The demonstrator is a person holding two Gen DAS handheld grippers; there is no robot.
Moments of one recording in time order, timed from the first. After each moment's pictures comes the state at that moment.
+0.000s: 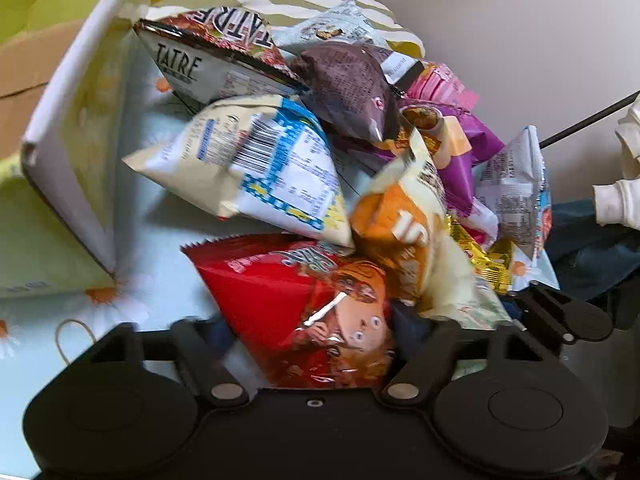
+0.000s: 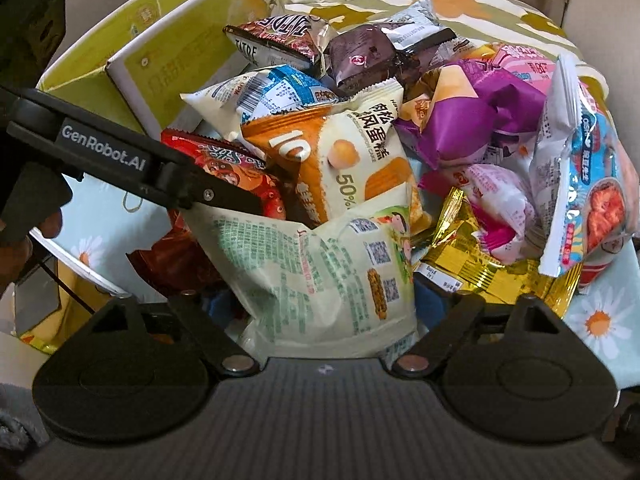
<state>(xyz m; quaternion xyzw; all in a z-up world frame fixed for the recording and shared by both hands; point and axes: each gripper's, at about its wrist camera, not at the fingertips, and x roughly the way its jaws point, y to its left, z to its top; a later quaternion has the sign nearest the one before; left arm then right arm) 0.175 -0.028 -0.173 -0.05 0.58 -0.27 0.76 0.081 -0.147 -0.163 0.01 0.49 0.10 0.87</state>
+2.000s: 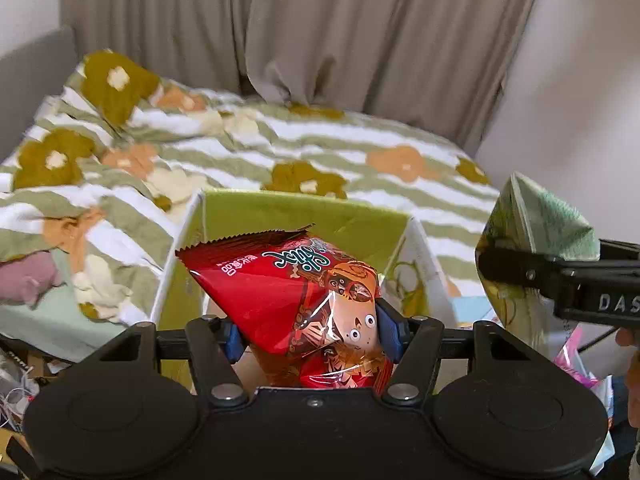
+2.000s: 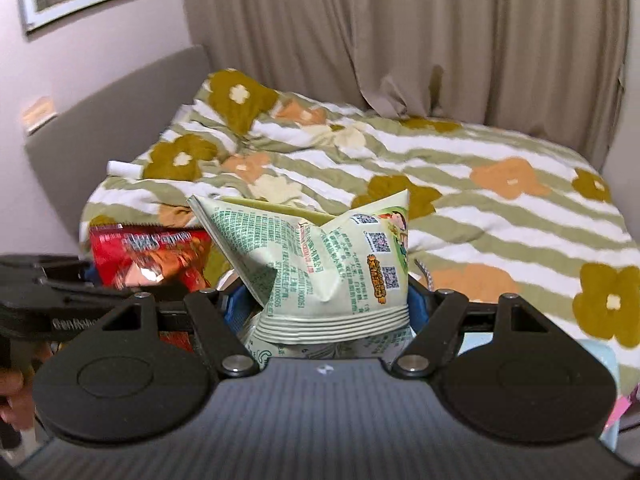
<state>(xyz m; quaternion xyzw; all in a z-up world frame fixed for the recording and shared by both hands) 0.302 0.157 -0.046 -0.05 0.41 -0.12 0.90 0.288 0.002 0.022 0.01 0.36 0.13 0.92</state>
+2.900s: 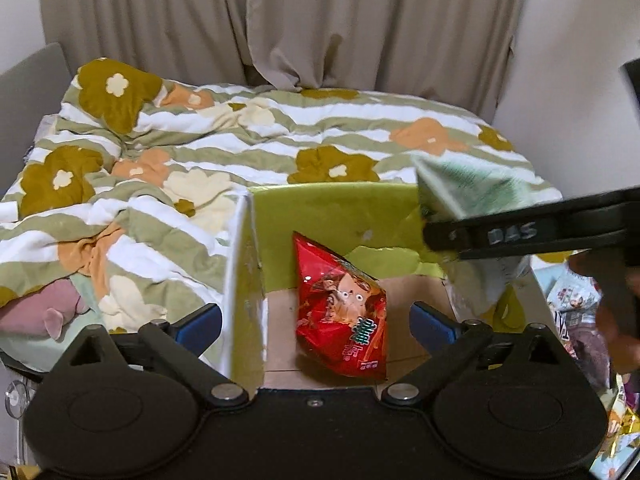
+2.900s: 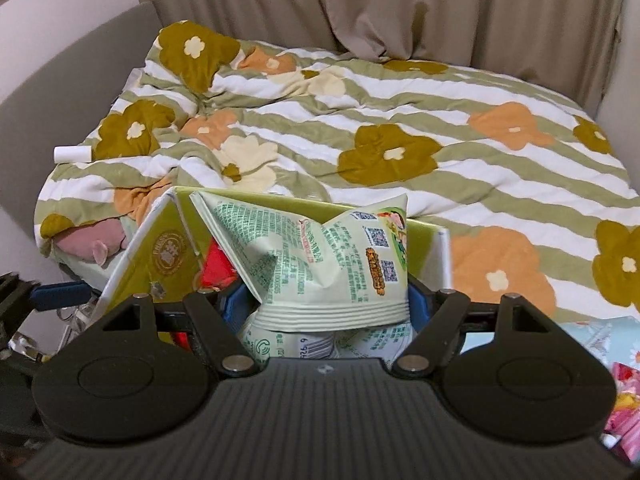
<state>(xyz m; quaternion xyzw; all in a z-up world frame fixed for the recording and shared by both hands) 0.331 0.201 -0.060 0.01 0.42 -0.11 0.90 0.389 0.073 -0.052 0.01 0.44 0.08 0.90</state>
